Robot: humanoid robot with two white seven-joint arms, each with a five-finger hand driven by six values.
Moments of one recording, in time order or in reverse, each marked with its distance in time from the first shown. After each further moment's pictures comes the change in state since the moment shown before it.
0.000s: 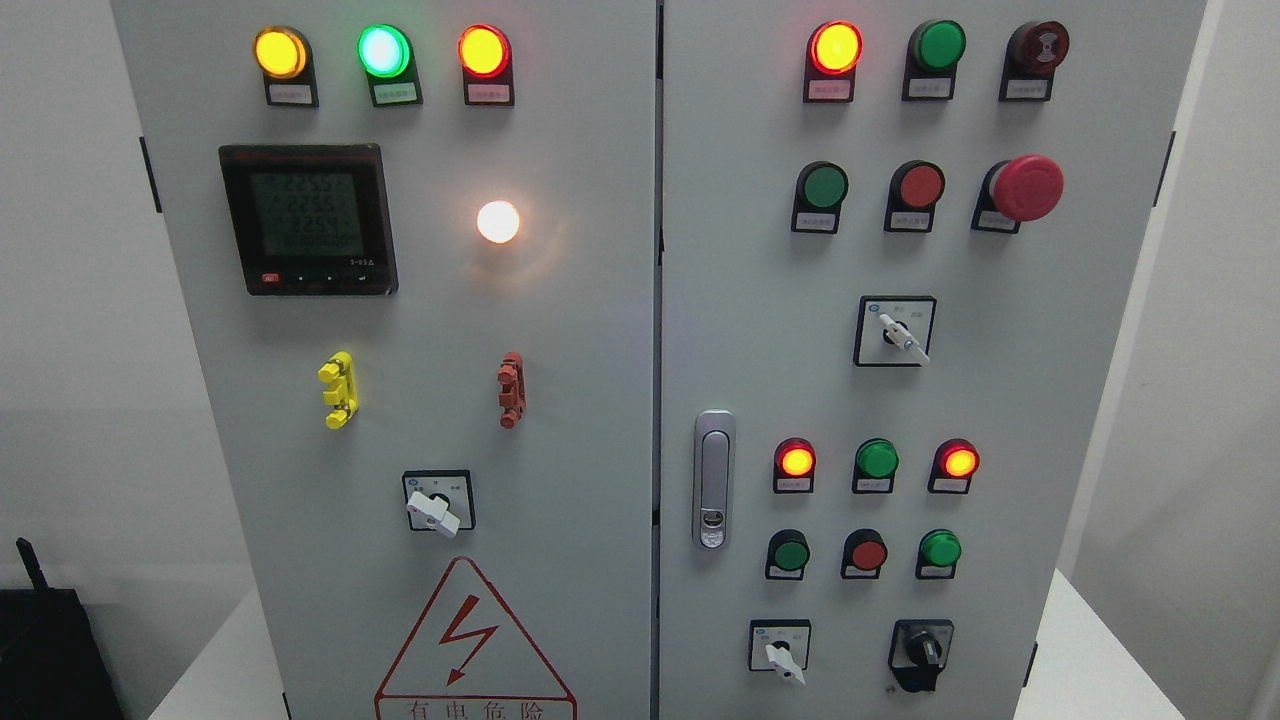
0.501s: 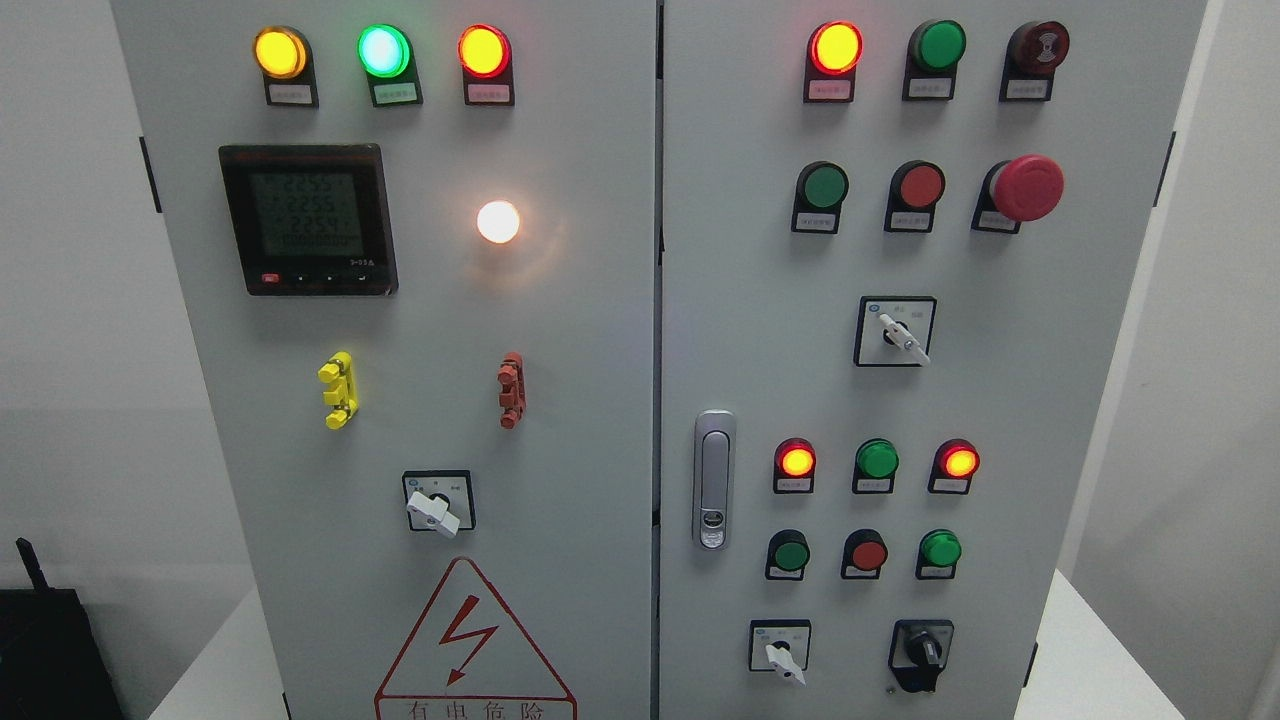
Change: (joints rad) left arm 0.000 0.000 0.000 0.000 0.000 0.000 0.000; right arm 0.003 0.000 -0.017 -0.017 -0.001 0.000 0.000
